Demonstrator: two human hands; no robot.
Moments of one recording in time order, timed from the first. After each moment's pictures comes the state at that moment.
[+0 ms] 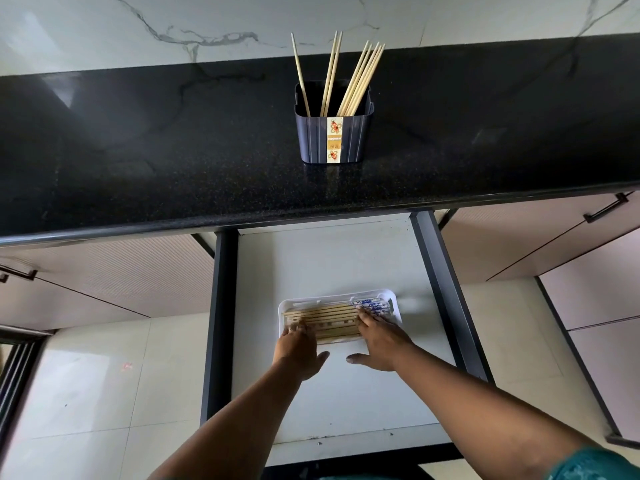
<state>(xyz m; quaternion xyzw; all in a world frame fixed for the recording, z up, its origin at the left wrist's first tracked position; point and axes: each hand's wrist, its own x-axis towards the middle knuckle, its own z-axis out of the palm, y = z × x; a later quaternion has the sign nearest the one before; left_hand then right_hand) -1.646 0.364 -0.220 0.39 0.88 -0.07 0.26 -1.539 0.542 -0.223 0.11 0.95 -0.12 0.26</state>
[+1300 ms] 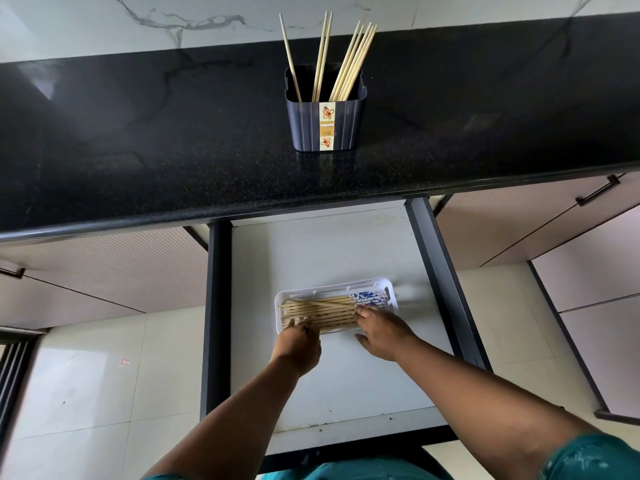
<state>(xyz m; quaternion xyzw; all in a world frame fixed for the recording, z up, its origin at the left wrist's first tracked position) -1.637 0.355 -0.223 0.41 0.88 0.04 0.23 -1.532 0.542 -0.223 0.07 0.97 -0.12 0.21</state>
